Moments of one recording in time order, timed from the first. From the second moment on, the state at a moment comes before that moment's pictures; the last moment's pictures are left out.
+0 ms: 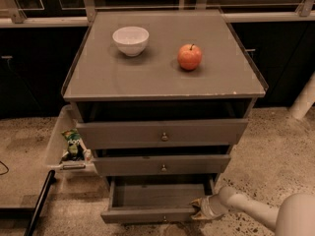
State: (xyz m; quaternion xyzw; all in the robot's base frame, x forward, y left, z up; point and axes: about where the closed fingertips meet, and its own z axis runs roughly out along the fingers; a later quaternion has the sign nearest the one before) arm 0.492 -0.208 0.154 -0.73 0.64 0.11 0.24
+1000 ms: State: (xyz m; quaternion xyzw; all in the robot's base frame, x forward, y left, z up) arm 0.474 -0.216 0.144 -0.72 0.64 0.14 0.24
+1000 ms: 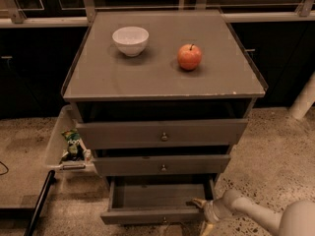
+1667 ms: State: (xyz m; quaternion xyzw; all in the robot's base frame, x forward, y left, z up) arm 0.449 -0.214 0.144 -0.72 0.63 0.16 0.23
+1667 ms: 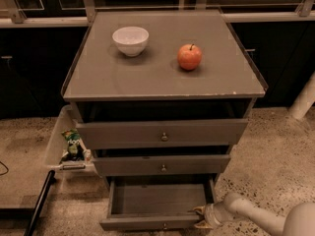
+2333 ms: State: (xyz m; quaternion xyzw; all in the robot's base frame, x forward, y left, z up) arm 0.438 -0.214 0.149 -0.73 0.63 0.16 0.22
